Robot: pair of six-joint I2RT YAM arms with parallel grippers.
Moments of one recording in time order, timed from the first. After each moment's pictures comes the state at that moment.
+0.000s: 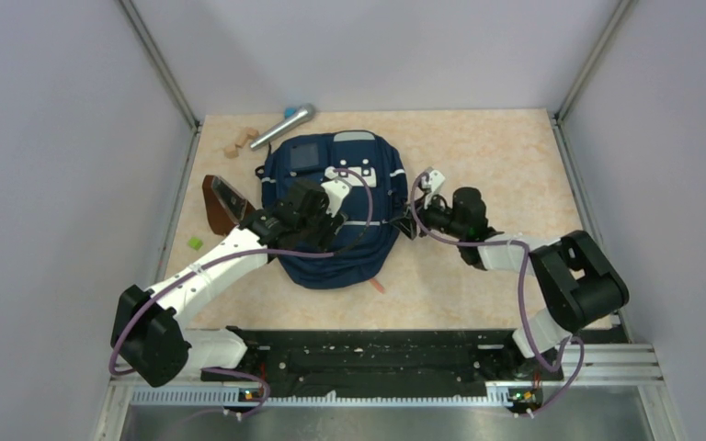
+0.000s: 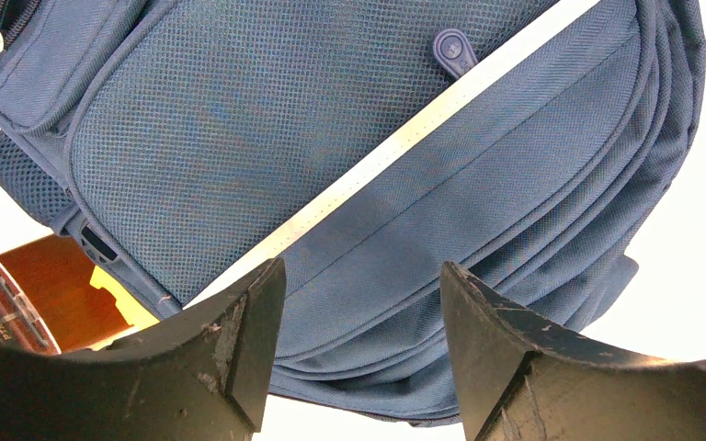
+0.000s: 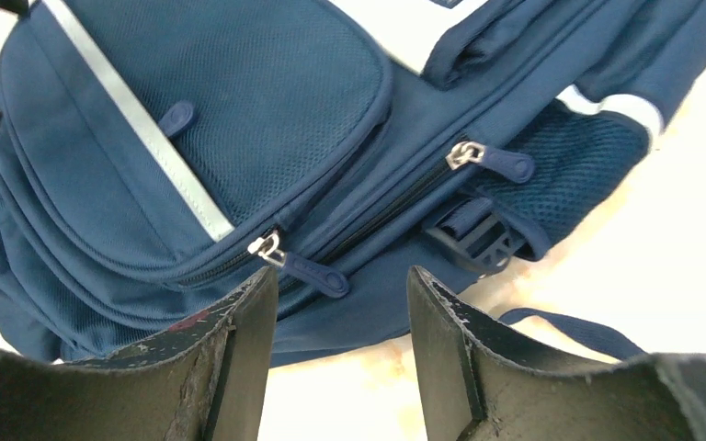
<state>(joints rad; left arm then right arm) -0.63 1.27 0.98 -0.53 -0.11 0.10 0.43 1.55 0.60 0.70 -0.50 0.05</state>
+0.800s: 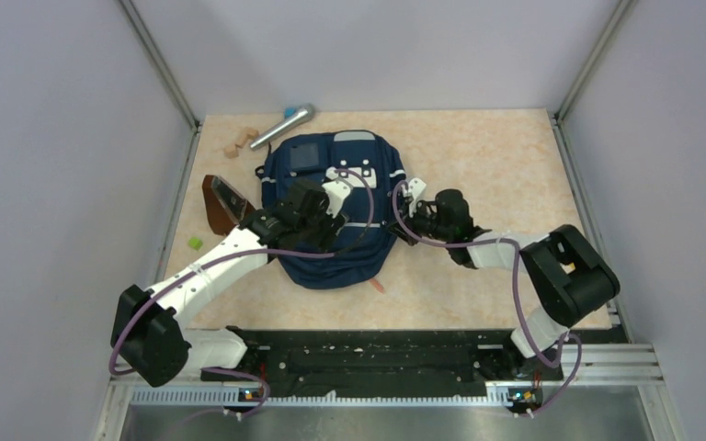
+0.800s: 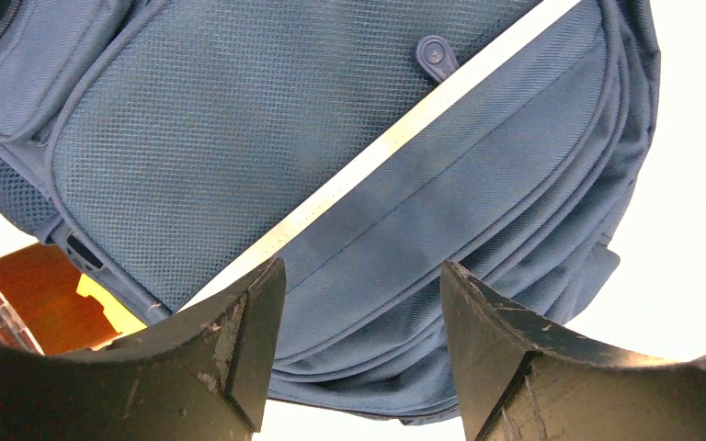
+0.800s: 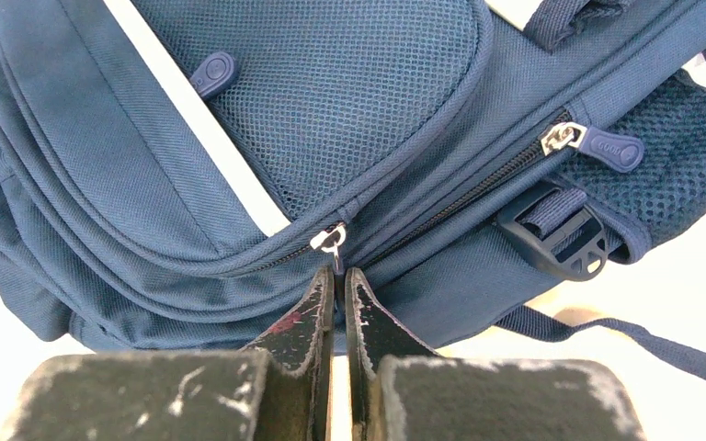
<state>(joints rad) -0.63 1.27 0.98 -0.53 -0.09 0.10 0.52 1.62 0.64 0.59 -0.50 -0.05</state>
